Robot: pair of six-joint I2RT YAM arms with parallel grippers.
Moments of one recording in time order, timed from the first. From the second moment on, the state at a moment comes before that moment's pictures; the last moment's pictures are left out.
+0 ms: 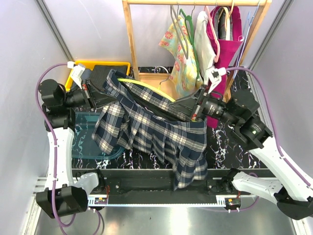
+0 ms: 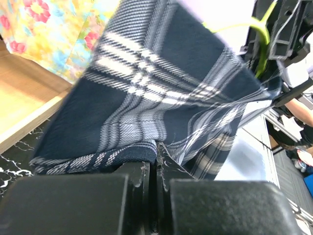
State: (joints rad) left arm 0.20 1.03 1.11 0.01 1.45 -0.61; right arm 0.73 0.96 1.27 -0.17 -0.41 0.69
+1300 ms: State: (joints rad) left arm 0.16 0.95 1.15 -0.12 1.26 -0.54; right arm 0.96 1.14 1.24 -0.05 -0.36 0.59
